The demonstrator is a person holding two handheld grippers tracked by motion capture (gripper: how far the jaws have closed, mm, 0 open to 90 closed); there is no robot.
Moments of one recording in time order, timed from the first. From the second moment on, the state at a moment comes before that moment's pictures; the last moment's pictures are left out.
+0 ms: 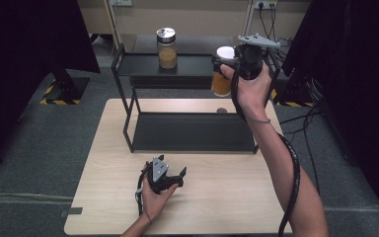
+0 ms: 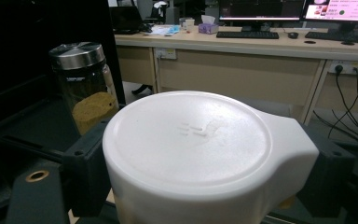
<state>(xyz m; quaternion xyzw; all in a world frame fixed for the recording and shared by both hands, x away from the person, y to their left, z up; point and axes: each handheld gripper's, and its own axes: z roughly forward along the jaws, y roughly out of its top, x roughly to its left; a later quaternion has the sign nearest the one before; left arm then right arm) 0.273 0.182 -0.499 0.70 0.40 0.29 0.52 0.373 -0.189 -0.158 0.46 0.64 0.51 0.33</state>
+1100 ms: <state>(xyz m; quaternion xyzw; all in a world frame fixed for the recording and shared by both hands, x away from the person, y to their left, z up) 0.273 0.181 -0.500 0.69 0.40 0.29 0.52 0.395 -0.185 -0.140 0.47 0.63 0.52 0.34</state>
